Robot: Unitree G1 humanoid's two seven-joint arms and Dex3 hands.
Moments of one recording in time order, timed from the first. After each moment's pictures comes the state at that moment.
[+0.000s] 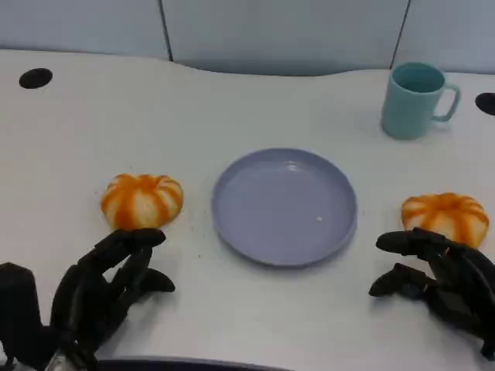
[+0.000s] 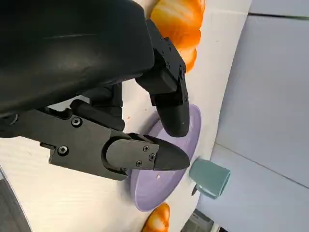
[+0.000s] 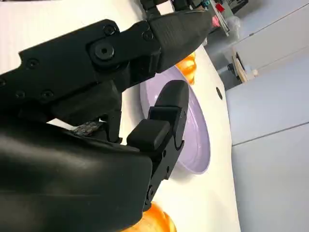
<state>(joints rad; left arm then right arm) -0.21 0.03 0.24 0.66 -0.38 -0.13 -0.52 -0.36 -0.13 -0.24 0.97 0.34 -0.21 0.85</state>
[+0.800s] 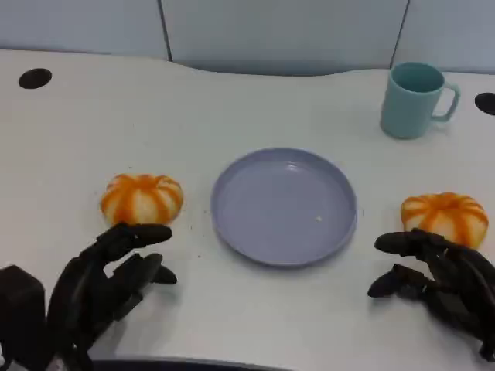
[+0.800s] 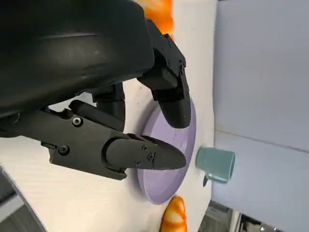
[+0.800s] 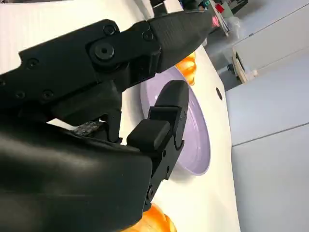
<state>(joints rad) -0.18 0.07 0.18 0.59 -0.27 -0.31 -0.54 -0.35 -0.13 -0.23 0.95 0.34 -0.20 0.85</state>
